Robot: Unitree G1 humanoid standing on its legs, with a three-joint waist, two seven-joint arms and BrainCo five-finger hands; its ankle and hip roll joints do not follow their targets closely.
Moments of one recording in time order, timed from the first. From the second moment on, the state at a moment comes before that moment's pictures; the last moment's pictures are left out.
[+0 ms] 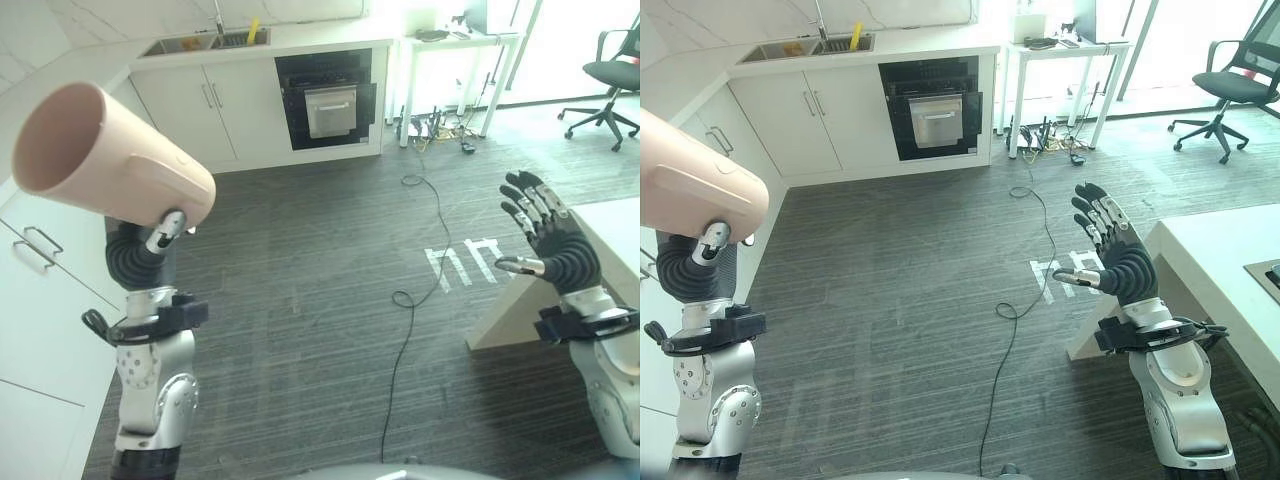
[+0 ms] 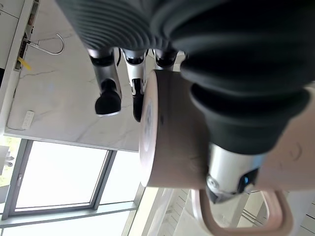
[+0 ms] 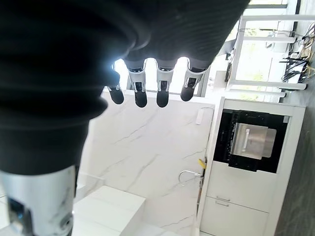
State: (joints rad) left arm 0.08 0.37 0.13 -0.37 -0.66 -0.42 0.04; right arm 0.14 -0.56 -0.16 -0.41 0.43 -0.09 0.14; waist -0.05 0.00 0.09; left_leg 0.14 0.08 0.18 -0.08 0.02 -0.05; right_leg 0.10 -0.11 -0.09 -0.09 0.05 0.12
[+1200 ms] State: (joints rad) left arm 0.04 0.37 0.14 -0.25 -0.72 -0.35 -0.08; right arm 0.19 -0.49 -0.19 -0.38 0.43 -0.15 0.18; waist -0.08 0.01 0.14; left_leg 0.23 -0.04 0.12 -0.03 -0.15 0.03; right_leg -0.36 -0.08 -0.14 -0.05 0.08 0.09
